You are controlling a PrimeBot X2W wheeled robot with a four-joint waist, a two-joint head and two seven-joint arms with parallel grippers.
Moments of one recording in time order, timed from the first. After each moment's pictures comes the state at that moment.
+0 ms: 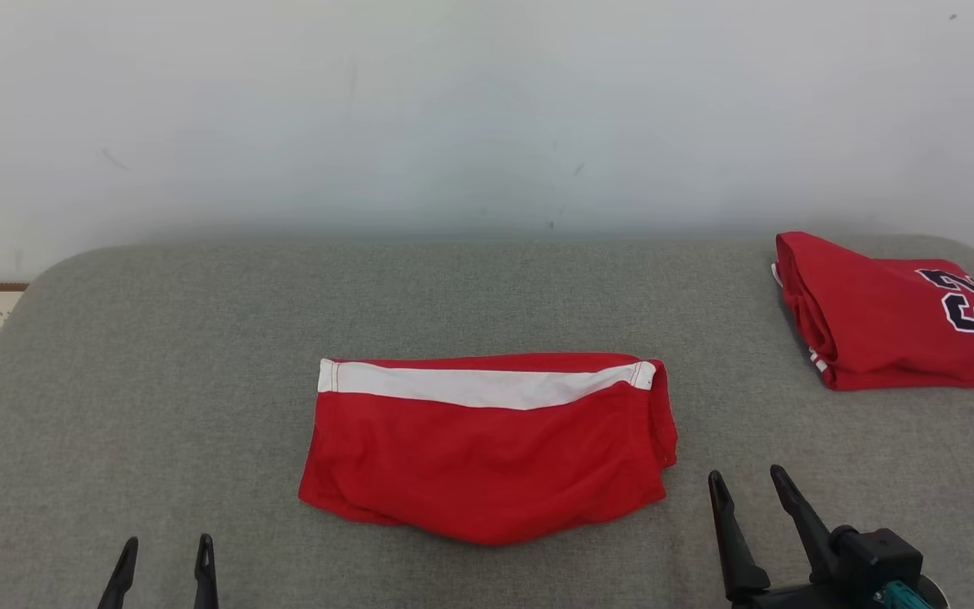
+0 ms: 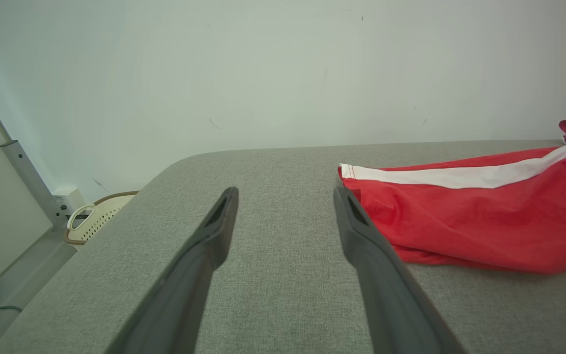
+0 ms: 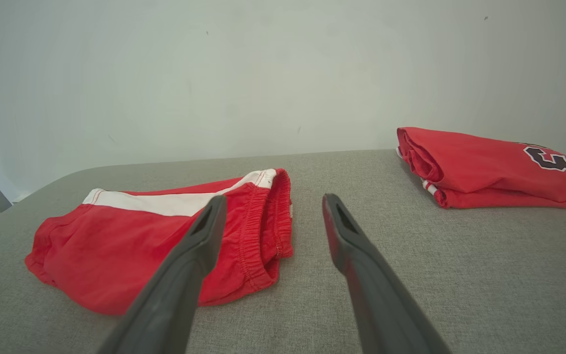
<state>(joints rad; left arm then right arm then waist) 0.08 0.21 -0.08 -0.06 -0.13 0.19 -0.21 0.01 -0.09 0.21 0.08 0.15 0.13 -0.16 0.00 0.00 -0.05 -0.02</state>
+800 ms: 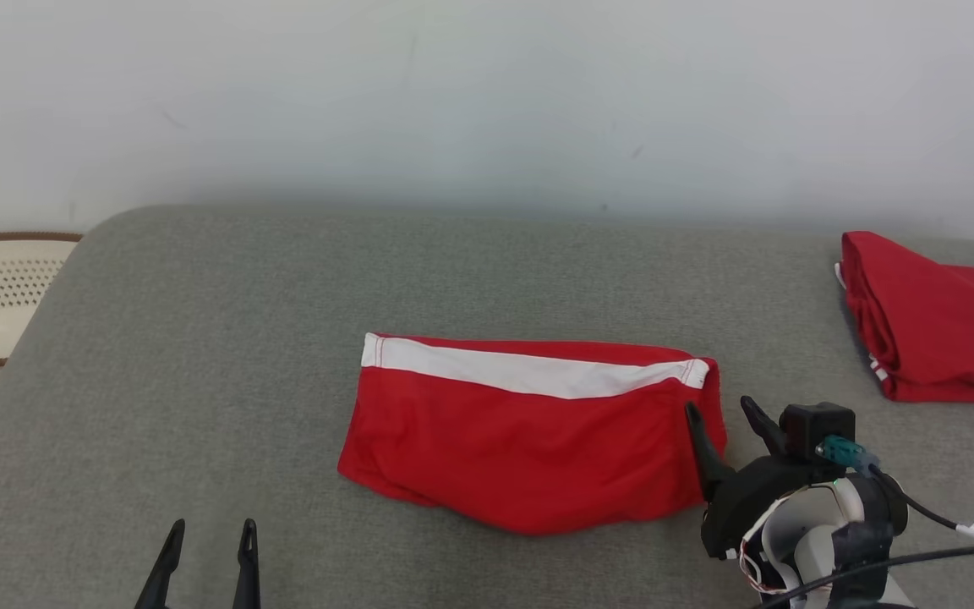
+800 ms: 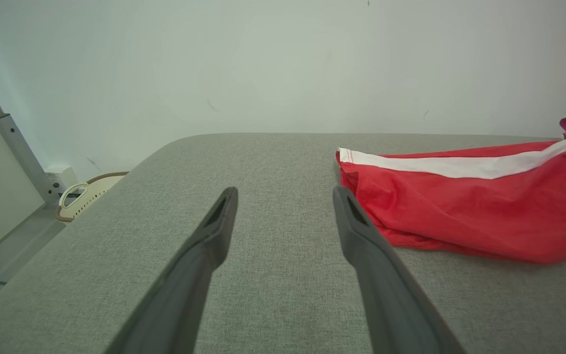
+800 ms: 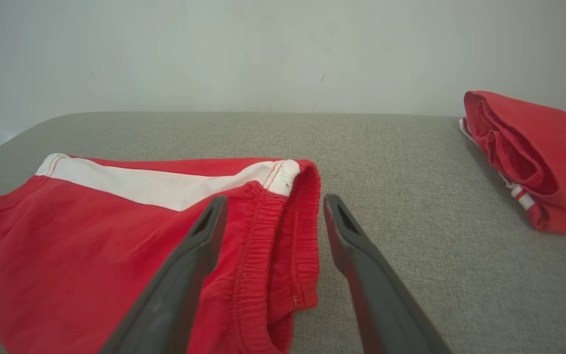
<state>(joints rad) 0.02 0.18 -0.14 0.01 -0.15 0.17 -0.24 -0.41 -0.11 0.22 0.61 0.16 0.13 -0.10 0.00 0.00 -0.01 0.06</state>
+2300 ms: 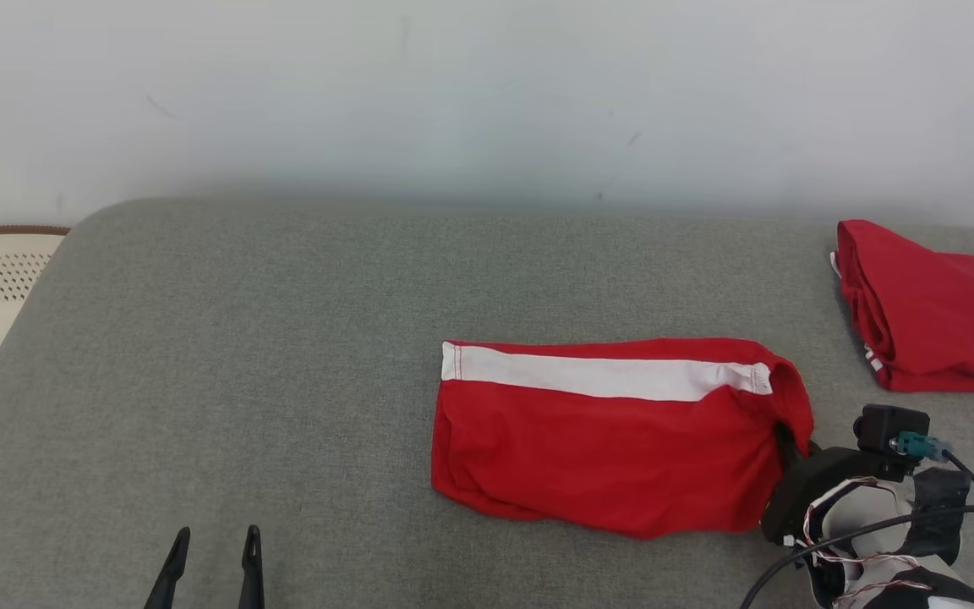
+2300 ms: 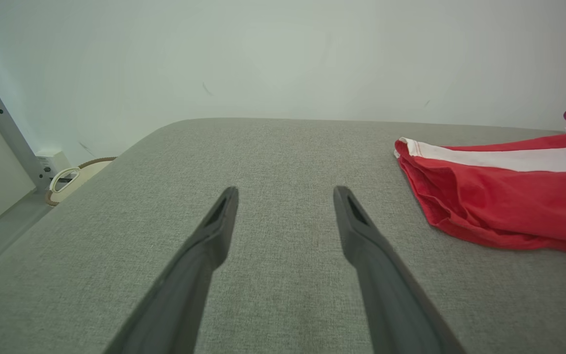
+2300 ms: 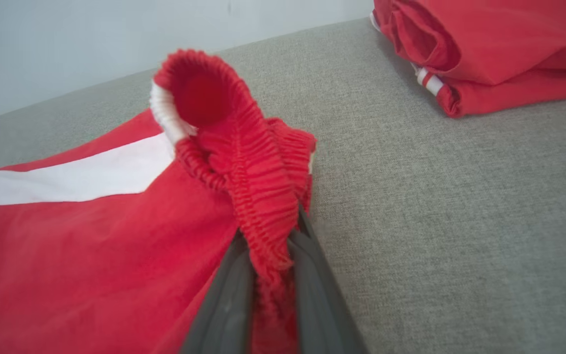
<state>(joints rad) 0.00 0.16 -0.14 0.07 -0.16 0.16 -0.26 -0.61 -0.23 0.31 1.11 0.47 0.13 -0.19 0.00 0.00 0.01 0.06</state>
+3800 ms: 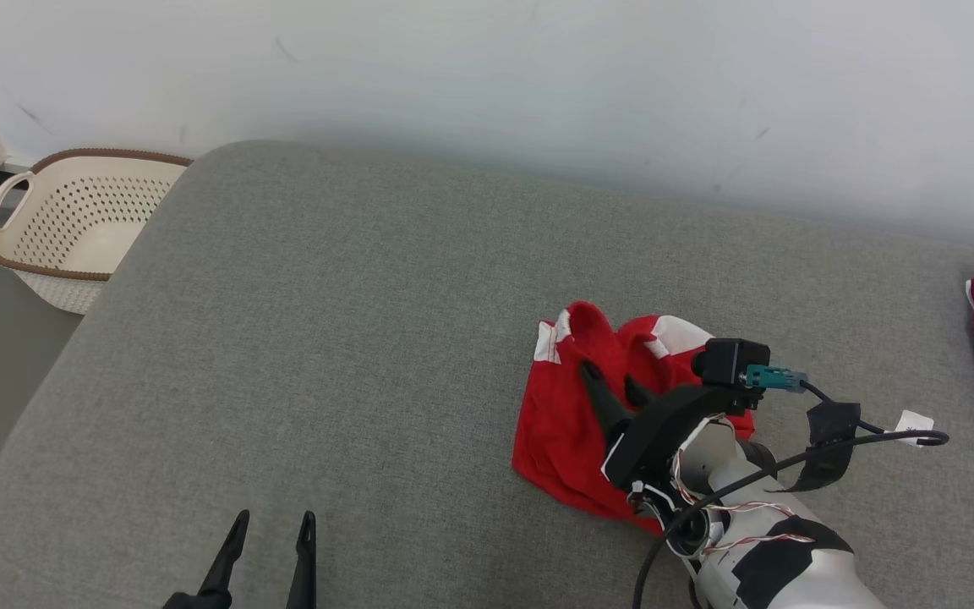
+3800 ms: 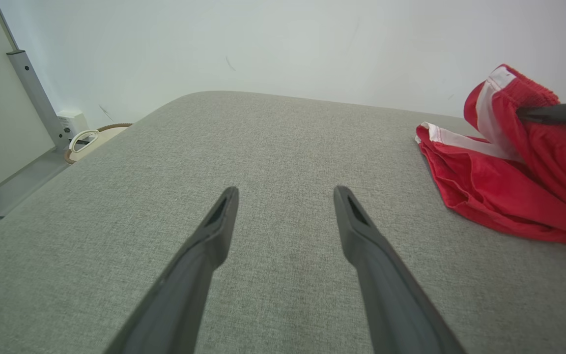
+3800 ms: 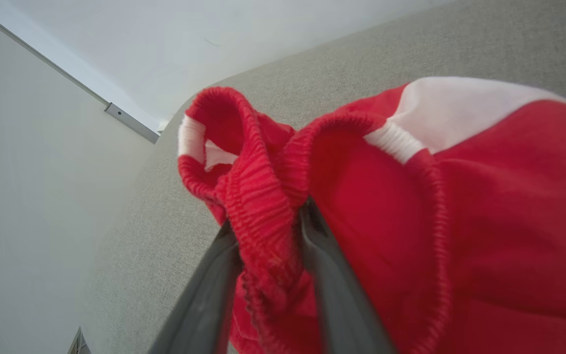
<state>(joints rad) -0.07 0.10 -0.19 0.15 -0.16 0.10 -0.26 -0.68 -0.07 0.60 0.88 0.85 0.13 -0.04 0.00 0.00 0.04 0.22</state>
